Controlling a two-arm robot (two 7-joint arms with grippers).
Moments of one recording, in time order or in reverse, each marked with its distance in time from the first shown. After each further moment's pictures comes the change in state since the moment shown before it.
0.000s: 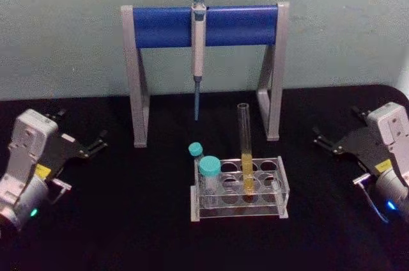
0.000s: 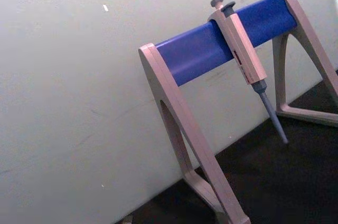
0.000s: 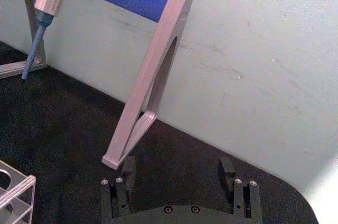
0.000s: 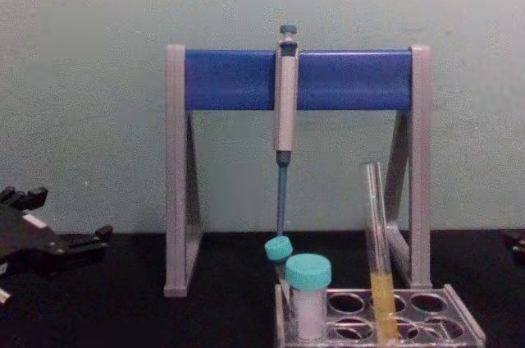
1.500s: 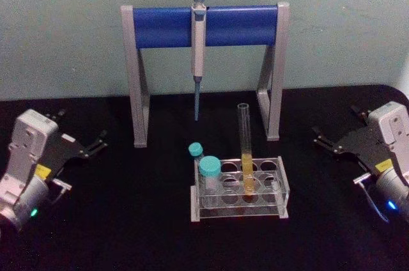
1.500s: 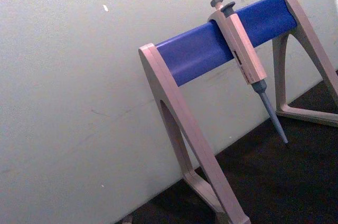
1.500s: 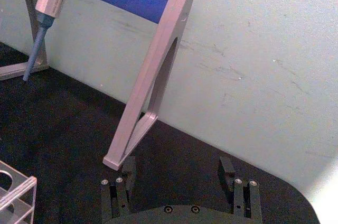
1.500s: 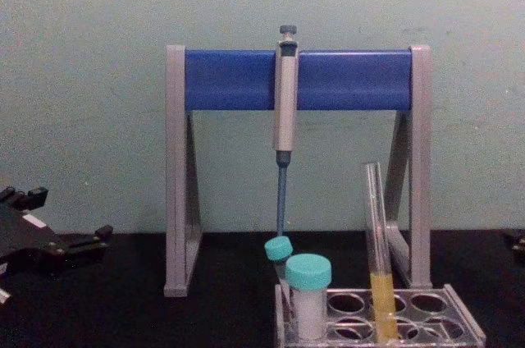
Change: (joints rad) left arm 0.000 0.000 0.000 0.000 0.000 0.000 0.000; right arm -0.004 -0.005 0.013 -0.002 -0.001 0.002 0.014
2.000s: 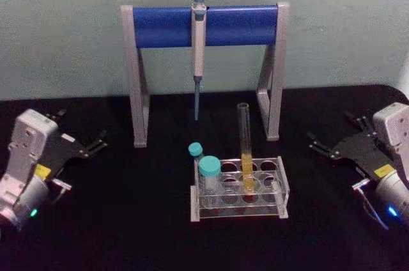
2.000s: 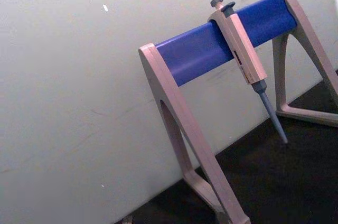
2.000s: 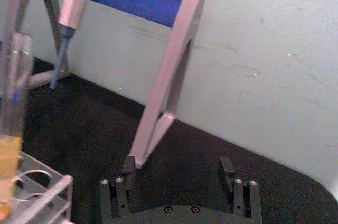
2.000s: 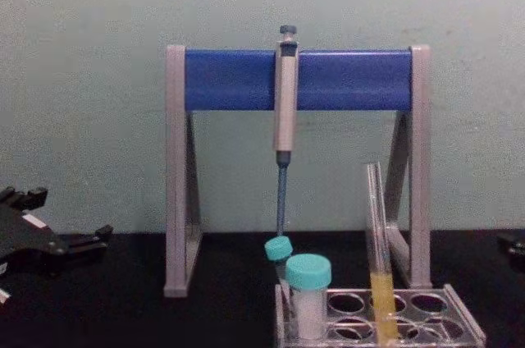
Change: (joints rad) left arm 0.000 0.000 0.000 0.000 0.000 0.000 0.000; right arm -0.055 -0.004 0.048 -0.070 0.048 0.041 0.065
